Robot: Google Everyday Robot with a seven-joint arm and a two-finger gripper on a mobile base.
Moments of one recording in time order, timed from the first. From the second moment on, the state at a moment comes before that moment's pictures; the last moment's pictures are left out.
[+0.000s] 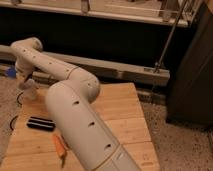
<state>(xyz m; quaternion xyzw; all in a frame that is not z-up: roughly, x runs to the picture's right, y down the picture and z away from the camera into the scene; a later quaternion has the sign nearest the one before) -0.481 -0.070 0.832 0.23 -0.31 -0.89 0.23</state>
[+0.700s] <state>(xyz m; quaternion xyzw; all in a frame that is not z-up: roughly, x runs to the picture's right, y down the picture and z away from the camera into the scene) -0.483 -0.063 0.849 0.33 -0.27 -0.87 0.25</state>
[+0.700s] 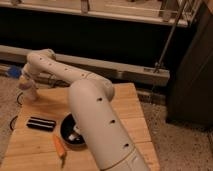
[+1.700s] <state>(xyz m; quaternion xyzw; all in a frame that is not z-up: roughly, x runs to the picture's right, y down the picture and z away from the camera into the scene) -0.490 -0.044 0.860 0.36 -0.28 -0.85 0.27</state>
